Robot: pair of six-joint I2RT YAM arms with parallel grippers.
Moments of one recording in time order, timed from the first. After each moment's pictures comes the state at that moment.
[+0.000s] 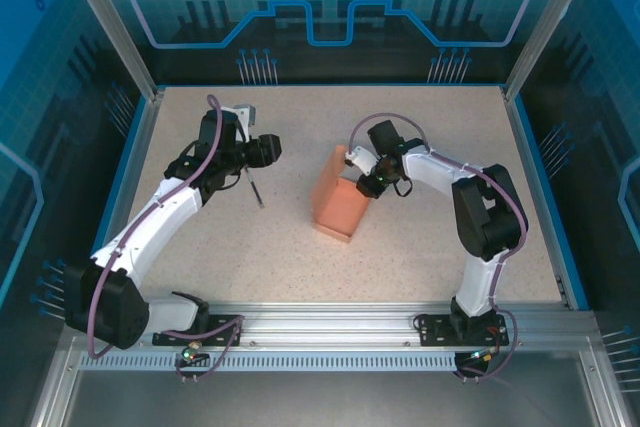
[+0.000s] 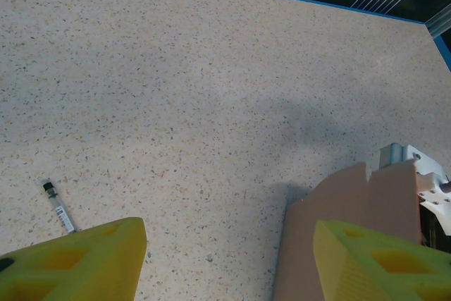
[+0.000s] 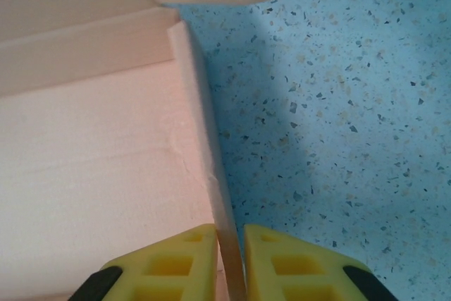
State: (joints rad) left arm -0.28 1.29 1.07 -0.39 0.11 -0.39; right arm 0.41 1.87 1.27 -0.60 -0.21 -0.43
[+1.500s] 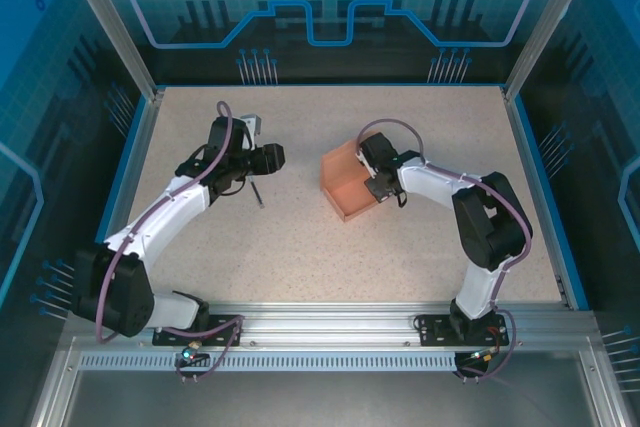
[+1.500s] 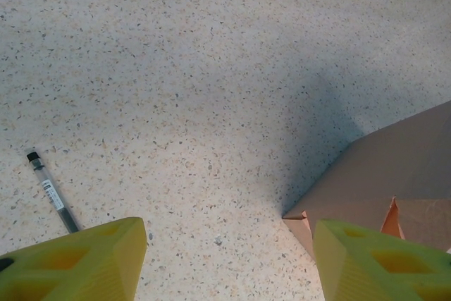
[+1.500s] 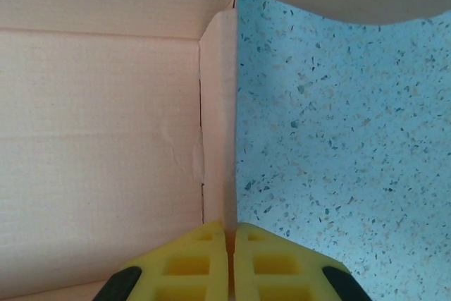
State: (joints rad) left arm -0.28 1.36 1.02 -0.35 0.13 -0.40; right arm 0.49 1.81 1.16 -0.56 0.31 -0.10
